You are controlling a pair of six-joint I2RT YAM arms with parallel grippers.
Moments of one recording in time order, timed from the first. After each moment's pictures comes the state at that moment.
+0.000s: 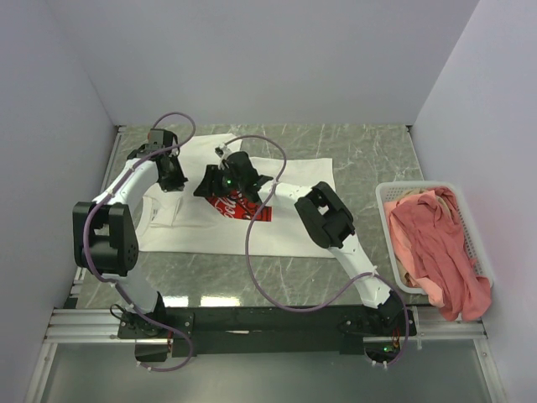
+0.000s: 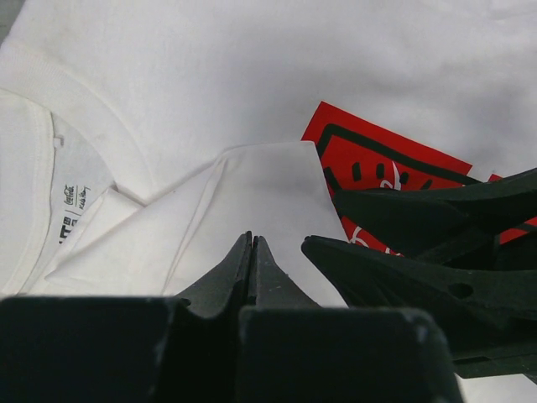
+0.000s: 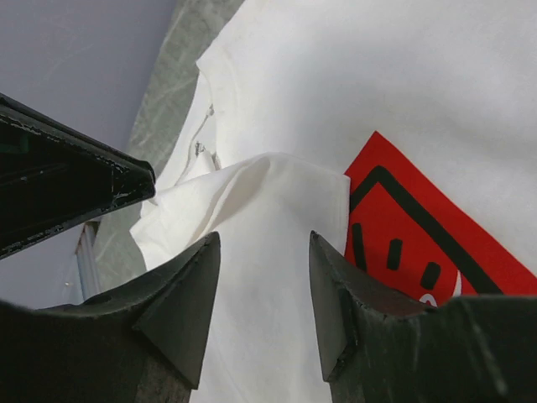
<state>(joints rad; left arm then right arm) -0.07 1.70 1.31 -0.65 -0.05 -0.43 0.77 2.48 1.85 0.23 -0.43 0.71</state>
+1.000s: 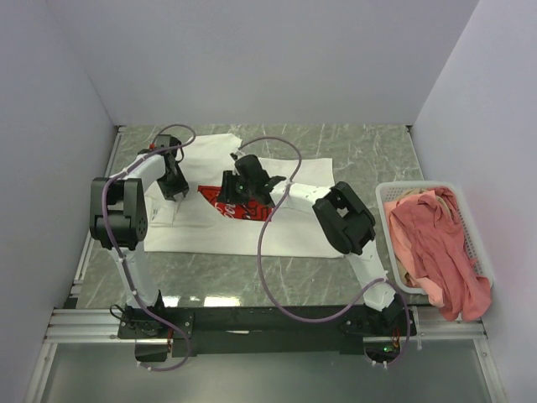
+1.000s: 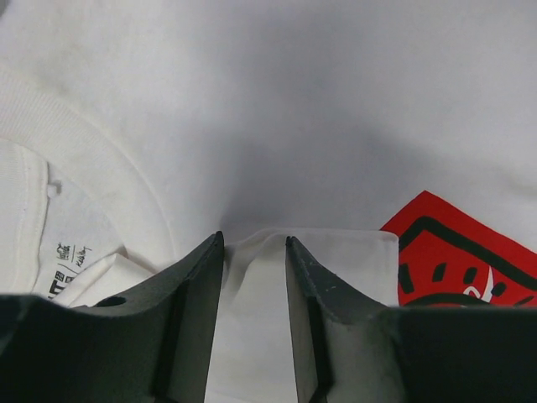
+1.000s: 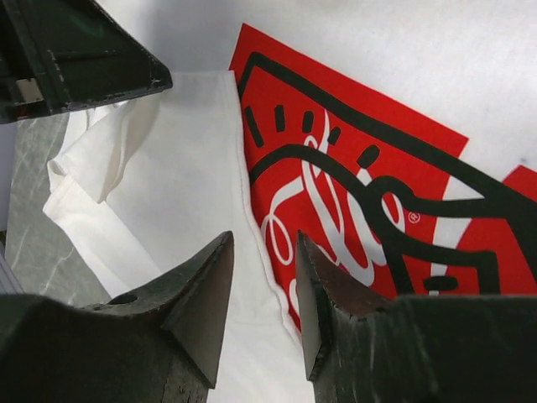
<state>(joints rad) -0.04 1.96 1.40 -0.66 -0.14 -0.51 0.77 2.24 1.60 0.02 -0.20 0.63</state>
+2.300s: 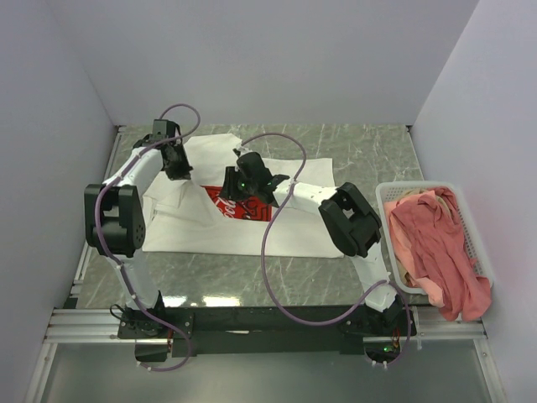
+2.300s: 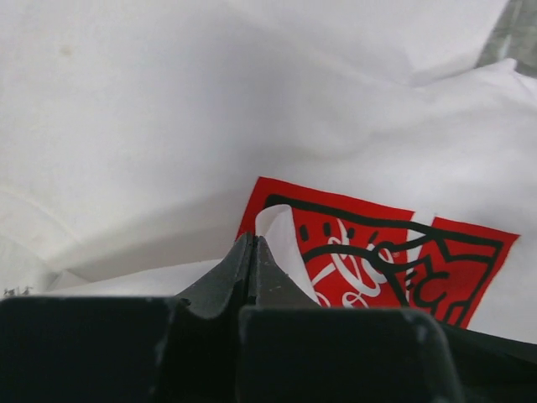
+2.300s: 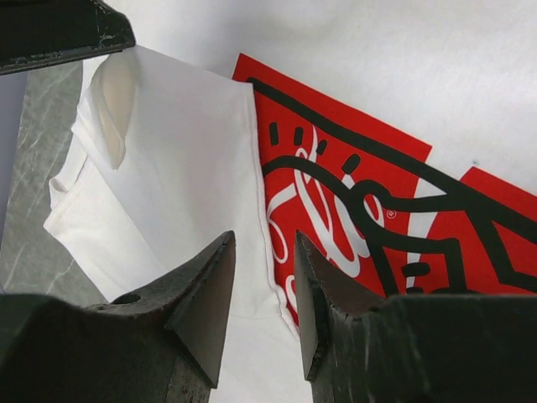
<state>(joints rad) -0.06 1.88 1.48 -0.60 0.05 -0.41 0.77 2.17 1.56 0.01 -0.13 0.61</state>
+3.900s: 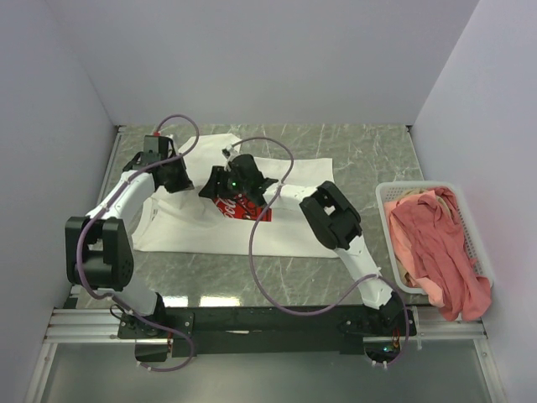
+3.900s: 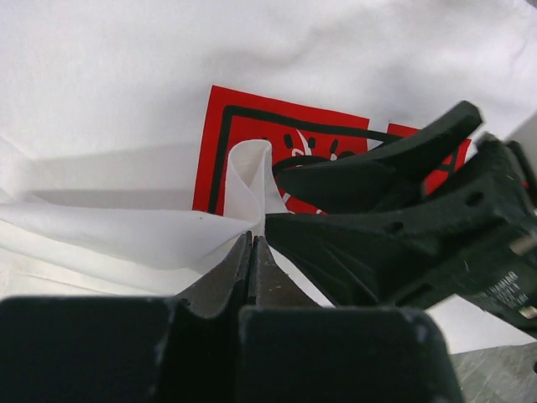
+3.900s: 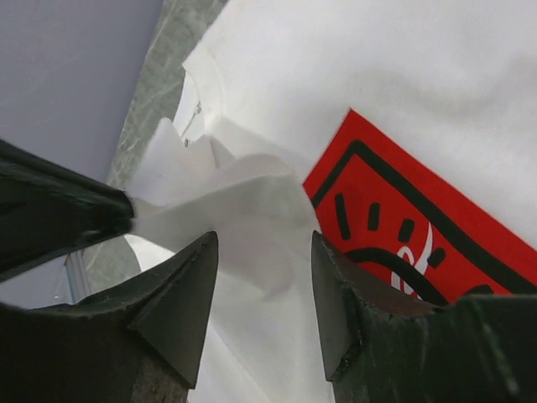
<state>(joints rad) -0.07 1.59 1.18 -0.48 0.18 -0.38 0.76 2.38 1.72 0.27 -0.36 0.70</state>
